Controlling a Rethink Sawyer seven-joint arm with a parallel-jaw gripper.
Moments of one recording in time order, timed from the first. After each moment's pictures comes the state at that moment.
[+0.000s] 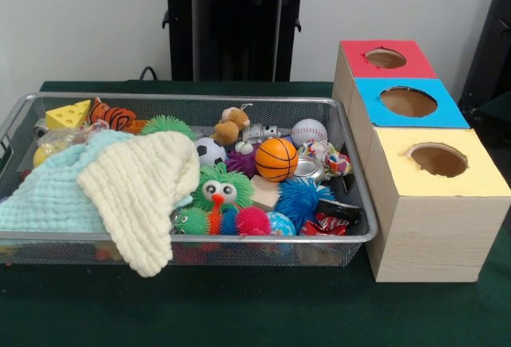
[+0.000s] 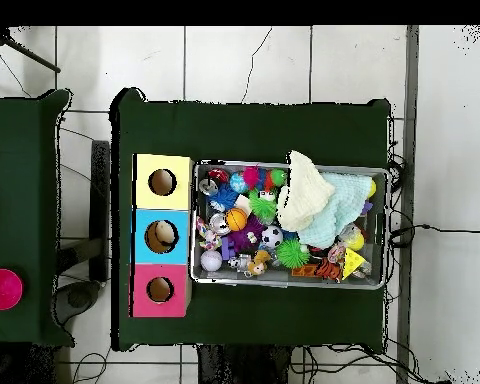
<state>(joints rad) -0.27 -0.76 -0.21 2.60 -0.42 -0.27 1.57</state>
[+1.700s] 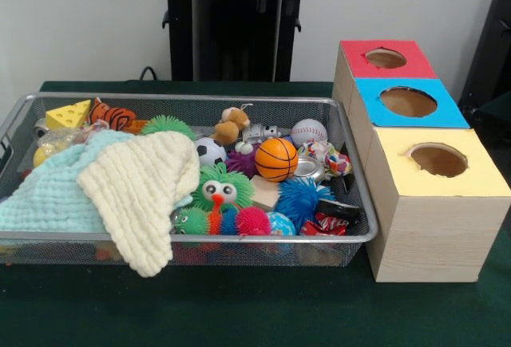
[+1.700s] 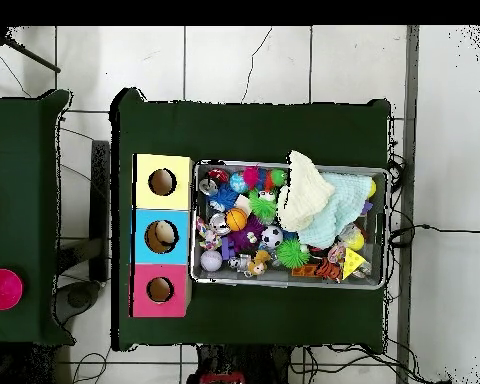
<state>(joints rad) -0.17 -0.71 -0.26 2.62 -0.32 -0.58 1.61</state>
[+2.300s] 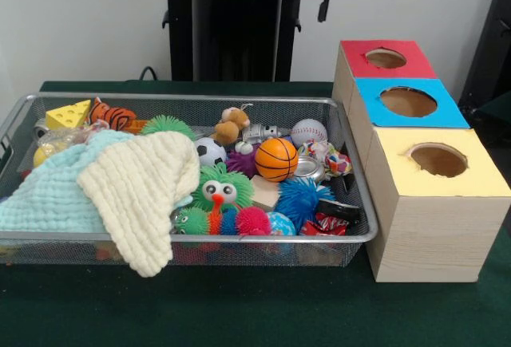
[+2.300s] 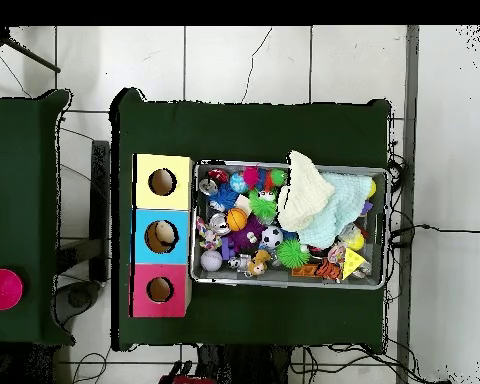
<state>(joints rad) 0.11 -0.67 -0.17 2.66 -0.06 -0.58 1.88</state>
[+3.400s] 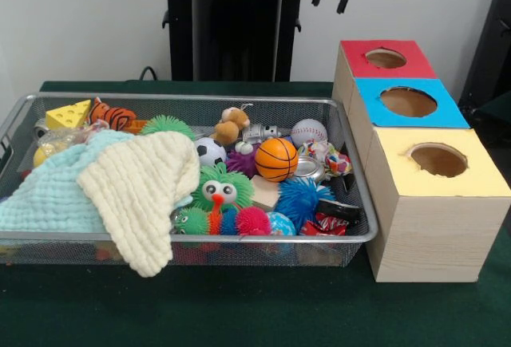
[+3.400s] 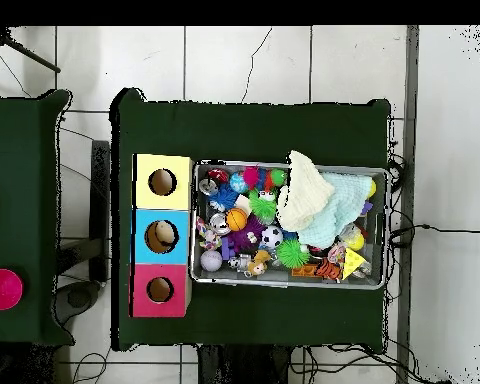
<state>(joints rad) 0.26 -0.64 -0.05 2.65 0.13 -0.20 2.15</state>
